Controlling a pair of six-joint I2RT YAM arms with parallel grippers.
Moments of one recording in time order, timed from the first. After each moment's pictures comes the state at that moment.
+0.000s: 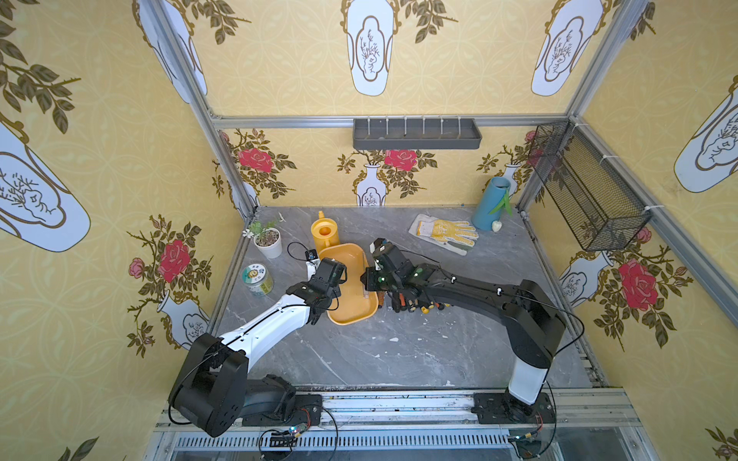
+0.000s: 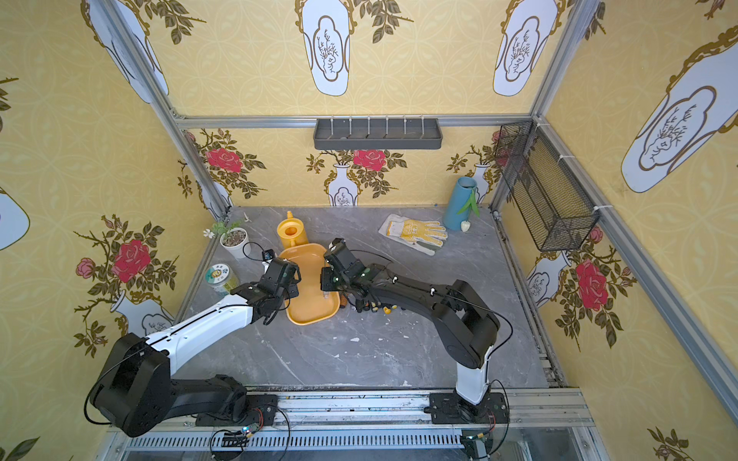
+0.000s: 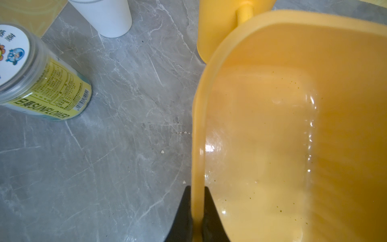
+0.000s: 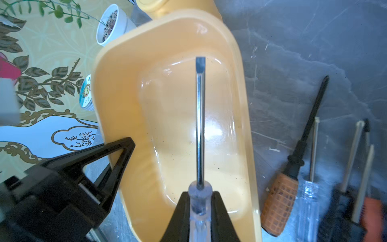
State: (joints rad) left arm -0.50 1.32 0.77 -0.41 -0.48 -0.64; right arm 0.85 1.80 1.32 -0.24 -0.04 0.73
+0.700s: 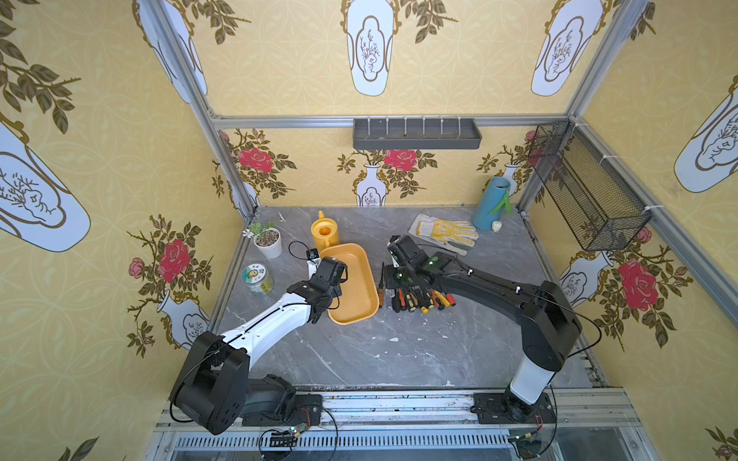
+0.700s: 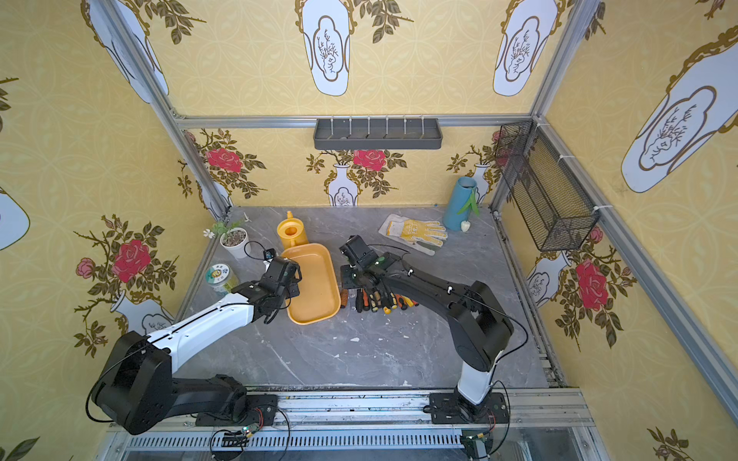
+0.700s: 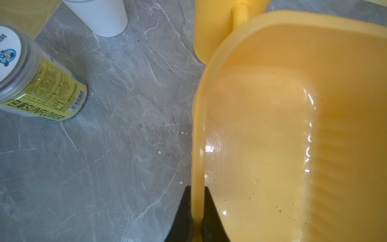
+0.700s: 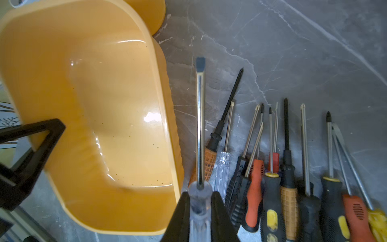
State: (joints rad) left arm -0.50 1.33 0.78 -0.41 -0.47 -0.63; right arm 0.76 1.79 1.37 -0.54 0.00 0.58
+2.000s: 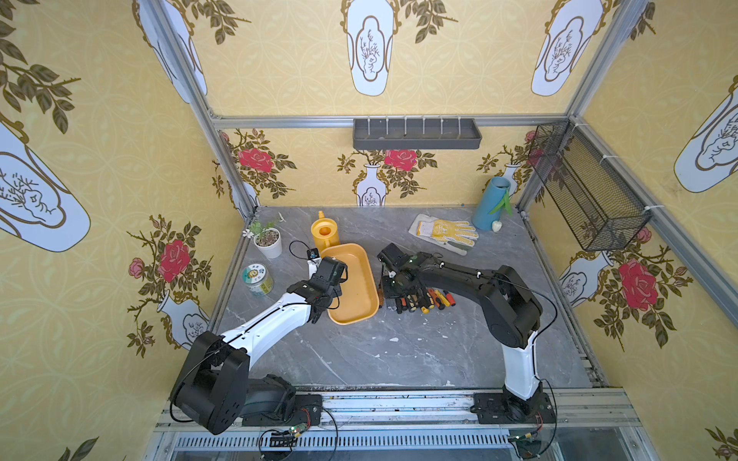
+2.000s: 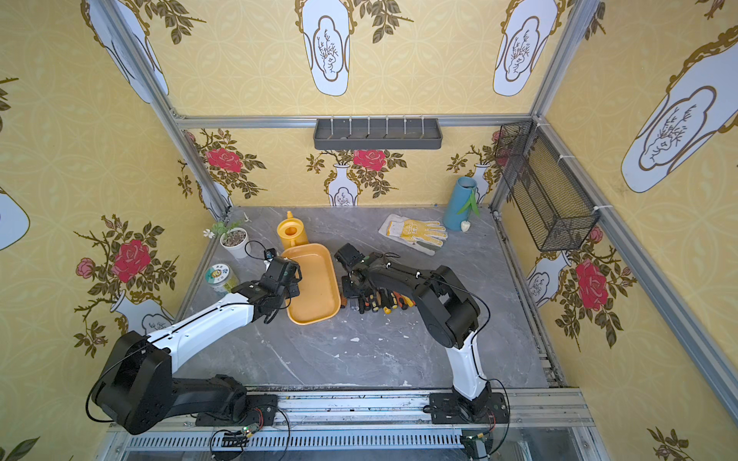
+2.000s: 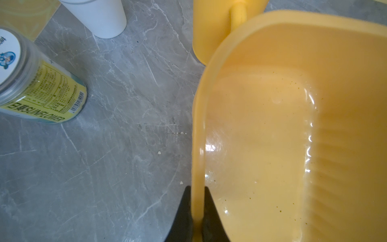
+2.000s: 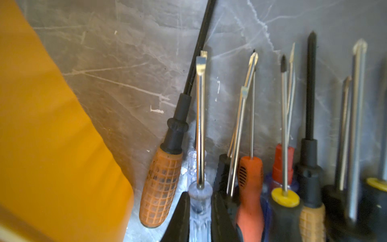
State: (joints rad) left arm -0.50 1.34 0.79 -0.41 -0.47 -0.62; right arm 0.74 2.01 1.45 -0.65 -0.02 0.61
